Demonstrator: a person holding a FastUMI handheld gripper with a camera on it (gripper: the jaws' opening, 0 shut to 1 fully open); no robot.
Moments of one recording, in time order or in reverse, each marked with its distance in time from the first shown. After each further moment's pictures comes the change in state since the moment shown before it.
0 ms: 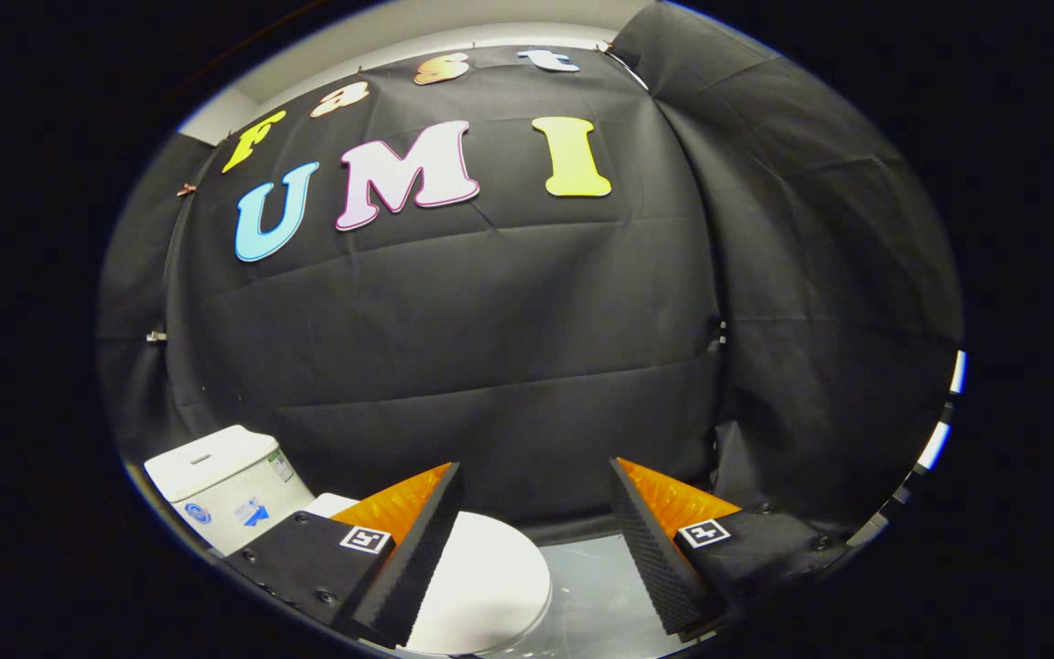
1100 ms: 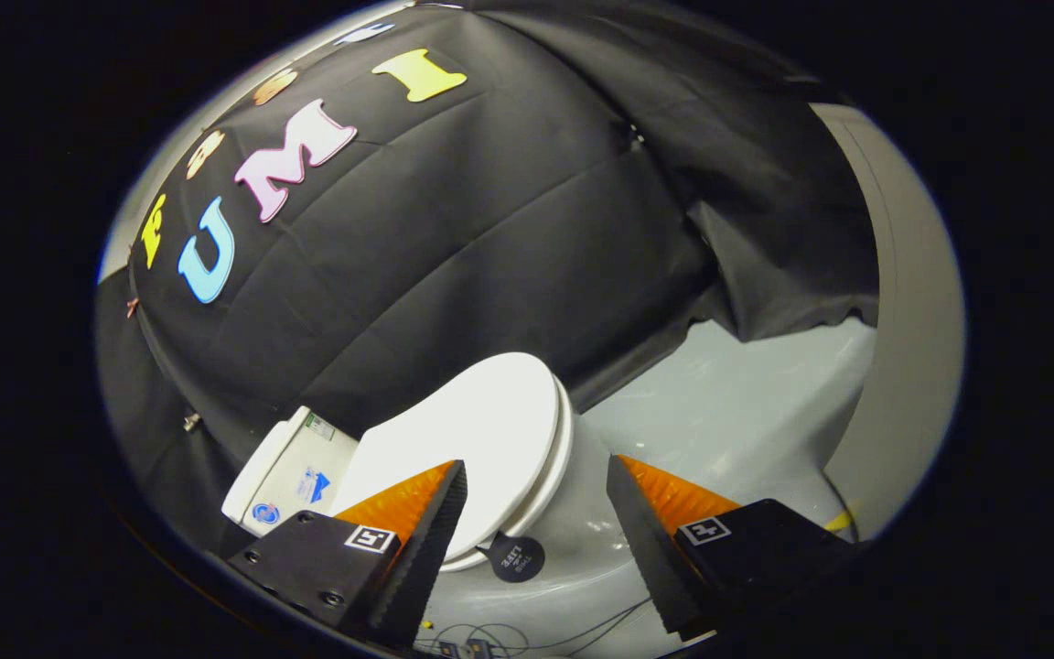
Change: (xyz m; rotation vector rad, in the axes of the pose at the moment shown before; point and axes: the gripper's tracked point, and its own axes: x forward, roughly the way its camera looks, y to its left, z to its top) arm -0.087 -0.011 -0.200 0.514 0.363 -0.013
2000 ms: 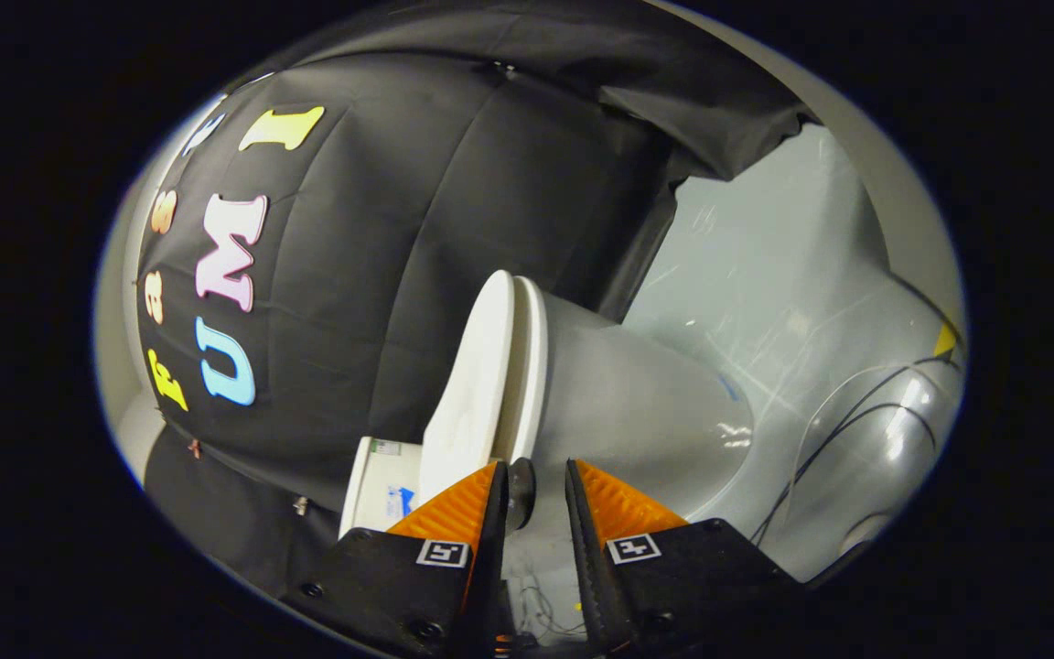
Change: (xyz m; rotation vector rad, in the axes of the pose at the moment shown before) arm 0.007 -0.002 -0.077 0.506 0.168 0.146
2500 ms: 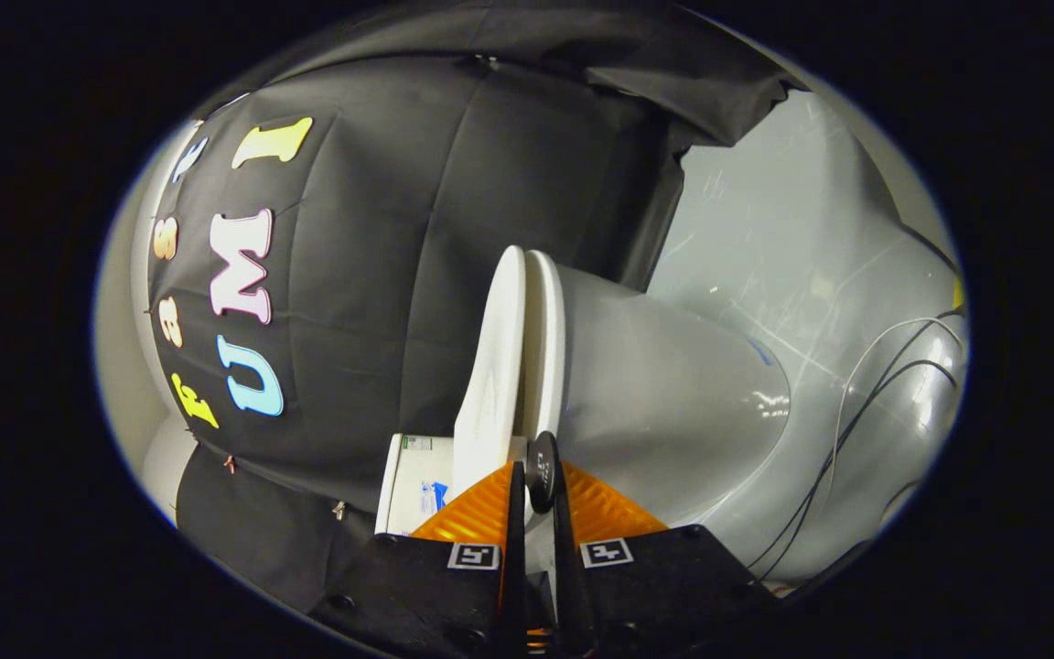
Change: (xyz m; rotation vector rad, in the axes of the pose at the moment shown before) arm 0.010 0.010 -0.011 0.081 0.027 0.074
